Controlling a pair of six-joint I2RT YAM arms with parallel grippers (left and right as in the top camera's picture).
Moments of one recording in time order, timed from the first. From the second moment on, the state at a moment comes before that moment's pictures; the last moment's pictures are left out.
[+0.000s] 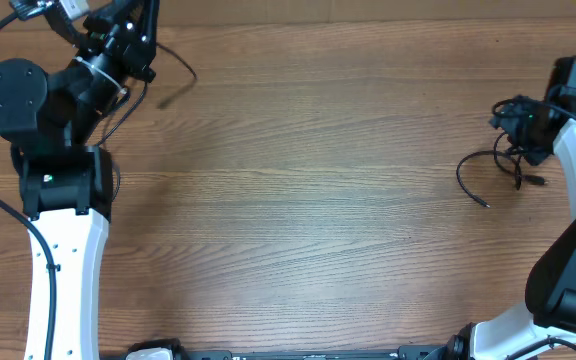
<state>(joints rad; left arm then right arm) 0.09 1.30 1.28 0.29 0.62 -0.66 -0.30 1.79 1.41 -0.77 -0.04 0.51</state>
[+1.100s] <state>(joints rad) -0.06 1.88 1.46 -0.01 0.16 -0.26 -0.10 1.79 1.41 -0.86 -0.02 0.51</state>
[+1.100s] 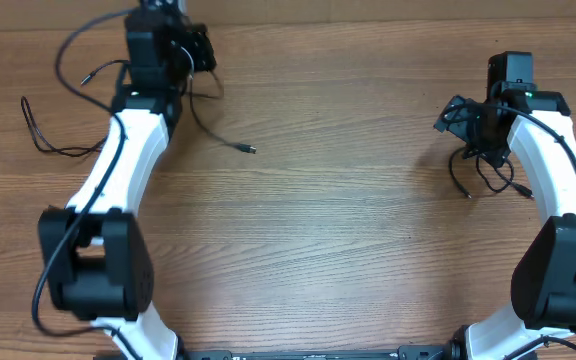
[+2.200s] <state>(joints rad) 0.08 1.85 1.51 -0.80 -0.05 -0.78 -0.10 1.79 1.24 -0.77 -0.02 0.51</state>
